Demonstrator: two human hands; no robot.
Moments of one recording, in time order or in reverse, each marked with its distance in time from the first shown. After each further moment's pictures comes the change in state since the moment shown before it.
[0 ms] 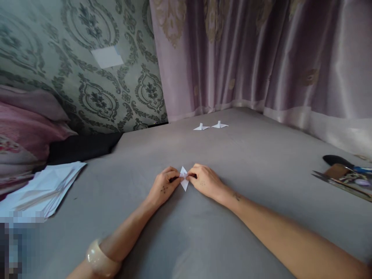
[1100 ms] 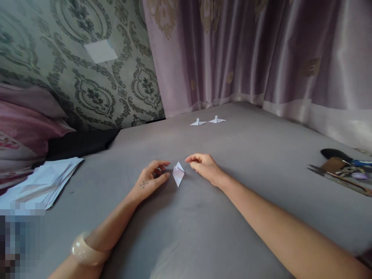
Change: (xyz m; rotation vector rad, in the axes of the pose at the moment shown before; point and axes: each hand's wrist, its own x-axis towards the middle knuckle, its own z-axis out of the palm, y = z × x) left_hand -0.010 0.007 -0.023 -0.186 0.015 -0.247; right_hand 0.003 0.023 -0.013 0.768 0.035 0.283
